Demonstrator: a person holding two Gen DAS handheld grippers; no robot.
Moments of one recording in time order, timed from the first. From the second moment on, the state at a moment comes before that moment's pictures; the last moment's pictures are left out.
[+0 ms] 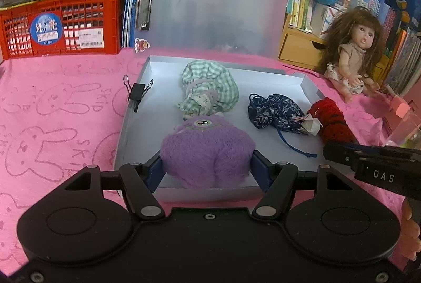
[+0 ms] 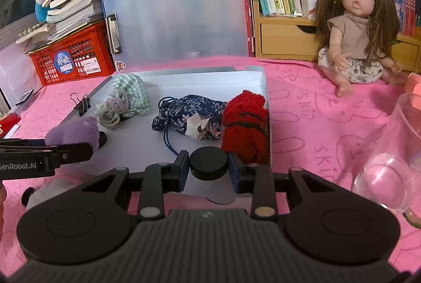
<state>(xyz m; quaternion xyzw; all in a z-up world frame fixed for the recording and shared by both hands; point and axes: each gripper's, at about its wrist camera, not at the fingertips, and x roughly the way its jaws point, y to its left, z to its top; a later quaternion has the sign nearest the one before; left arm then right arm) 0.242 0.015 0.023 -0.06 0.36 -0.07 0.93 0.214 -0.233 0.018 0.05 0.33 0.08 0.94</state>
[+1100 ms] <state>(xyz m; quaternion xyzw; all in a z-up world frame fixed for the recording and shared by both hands) 0.334 0.017 0.009 -0.10 0.42 -0.05 0.90 0.282 -0.232 0.013 0.08 0.36 0.07 0.93</state>
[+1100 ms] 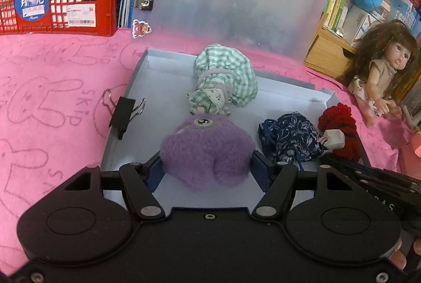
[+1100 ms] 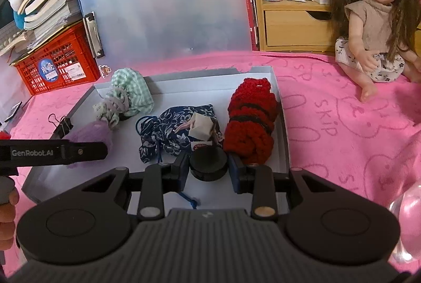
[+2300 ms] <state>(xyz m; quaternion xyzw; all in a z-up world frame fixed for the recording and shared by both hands) 0.311 0.008 0.031 -0.04 0.39 -0.06 0.92 0.267 -0.238 0.020 0.09 0.35 0.07 0.93</state>
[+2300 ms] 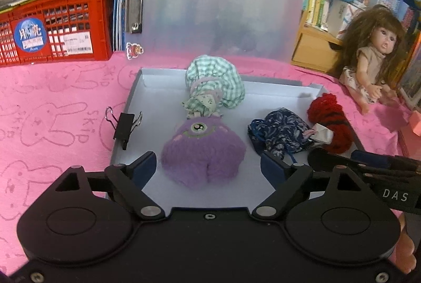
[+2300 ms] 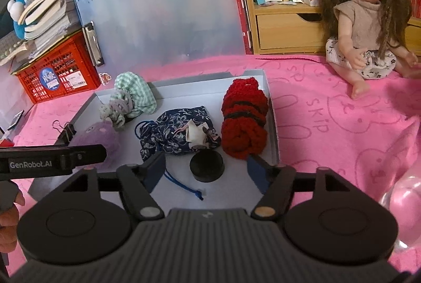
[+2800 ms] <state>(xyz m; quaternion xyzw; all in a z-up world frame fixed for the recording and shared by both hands) 0.233 0.025 0.052 -0.05 0.34 -0.09 0.93 0.212 -0.239 0.047 0.09 0.31 0.10 0.94</state>
